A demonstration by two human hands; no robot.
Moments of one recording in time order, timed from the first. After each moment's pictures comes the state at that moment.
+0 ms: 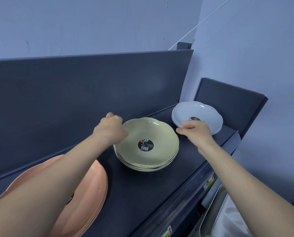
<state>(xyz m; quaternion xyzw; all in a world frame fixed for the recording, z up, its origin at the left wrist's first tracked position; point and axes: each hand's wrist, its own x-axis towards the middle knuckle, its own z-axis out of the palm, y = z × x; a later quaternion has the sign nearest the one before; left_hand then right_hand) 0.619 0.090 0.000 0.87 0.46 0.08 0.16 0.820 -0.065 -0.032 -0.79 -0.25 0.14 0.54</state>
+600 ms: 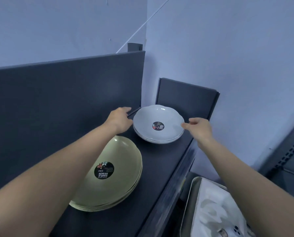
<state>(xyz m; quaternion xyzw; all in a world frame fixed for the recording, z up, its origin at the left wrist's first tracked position) 0.789 0.086 0.012 0.89 0.30 0.12 0.32 0.932 -0.117 -0.027 -0.83 -0.09 0.04 0.54</state>
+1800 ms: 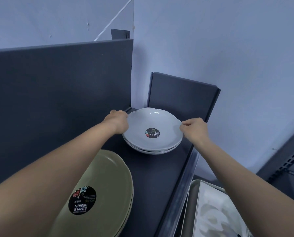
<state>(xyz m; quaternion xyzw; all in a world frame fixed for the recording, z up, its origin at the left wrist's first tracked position) 0.885 0.136 -0.032 0.94 0.29 -0.01 0.18 0.983 -0.089 -0.053 -0.89 -0.09 0.02 0.45</state>
